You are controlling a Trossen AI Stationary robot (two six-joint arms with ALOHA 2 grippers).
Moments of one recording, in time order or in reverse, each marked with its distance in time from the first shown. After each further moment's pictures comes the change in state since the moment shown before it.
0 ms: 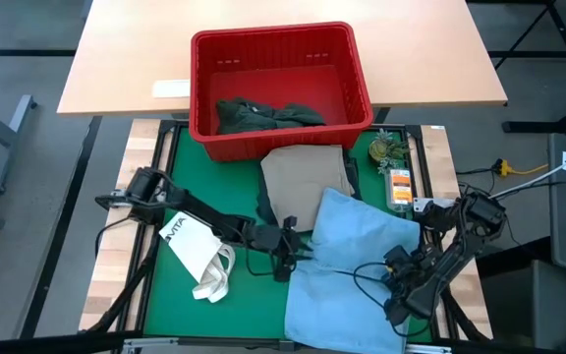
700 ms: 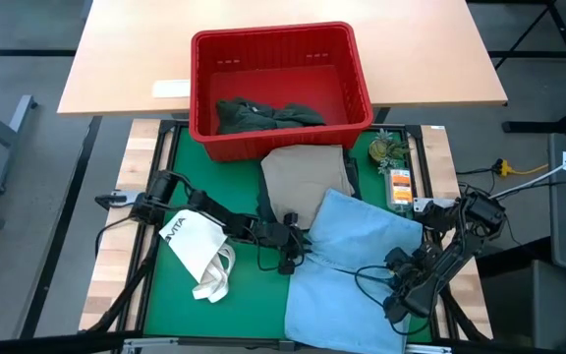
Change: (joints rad) left arm 0.071 0.155 0.005 -0.014 -0.020 0.047; right arm 0.000 0.000 -0.005 -0.012 -0.126 -0.209
